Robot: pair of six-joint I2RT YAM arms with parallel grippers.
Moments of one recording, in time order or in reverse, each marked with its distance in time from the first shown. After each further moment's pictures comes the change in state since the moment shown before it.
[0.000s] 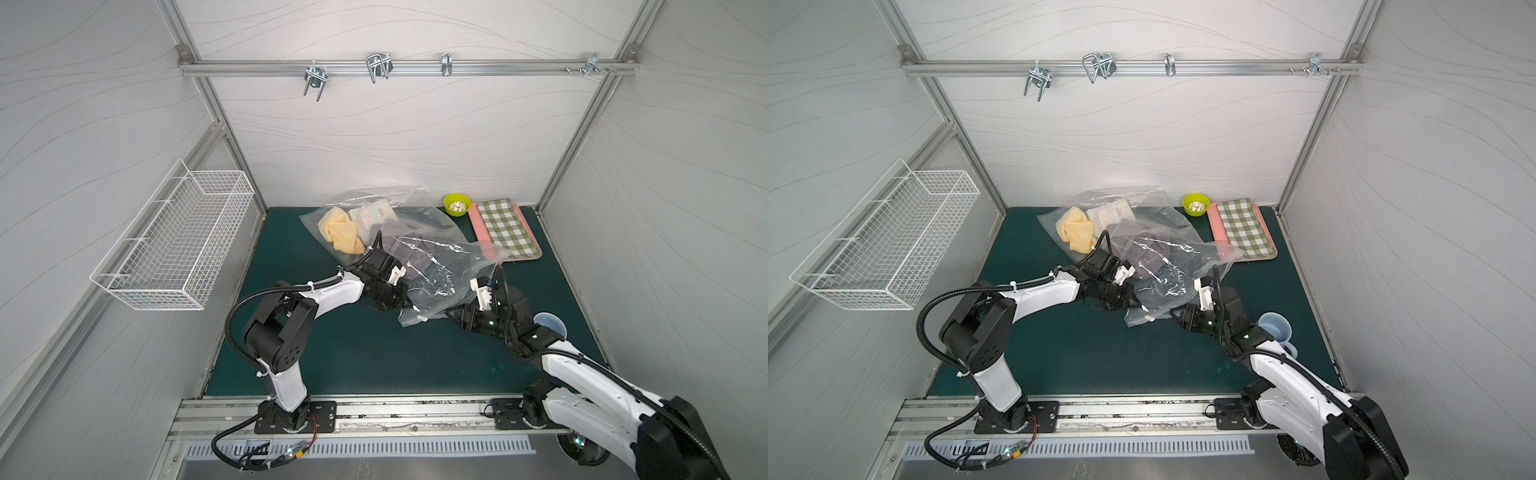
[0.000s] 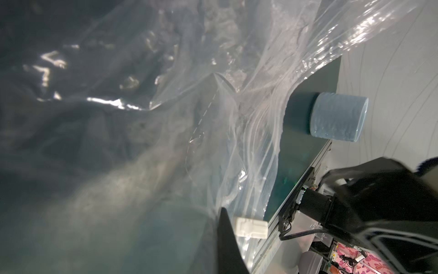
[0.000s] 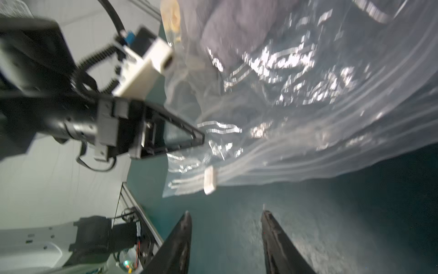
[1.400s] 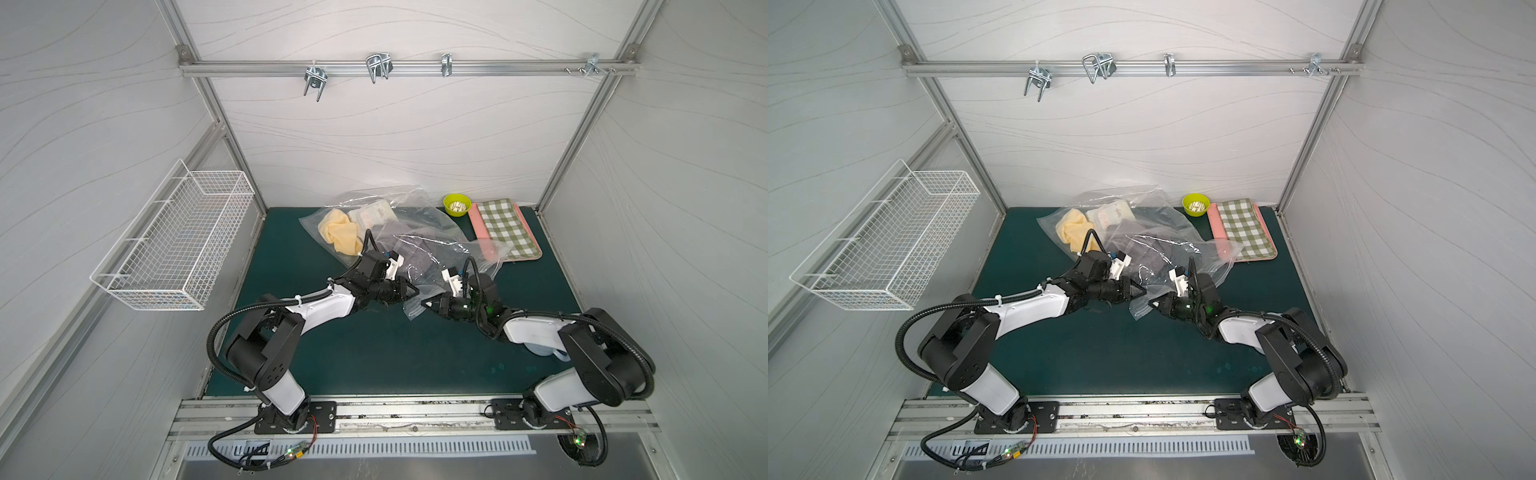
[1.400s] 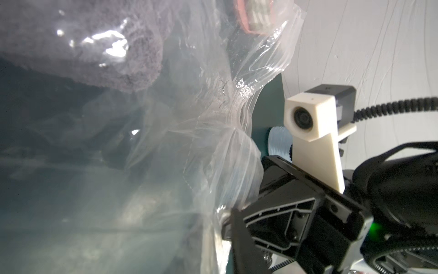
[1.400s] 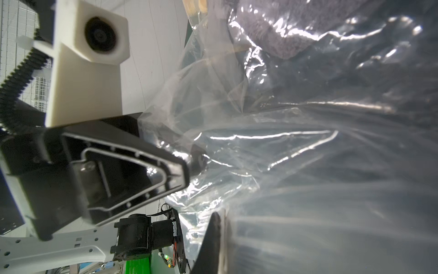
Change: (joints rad) left arm 0.003 -0.143 -0.179 0.372 -0.026 -0.111; right arm 0.026 0.552 0.142 0.540 -0.176 0.185
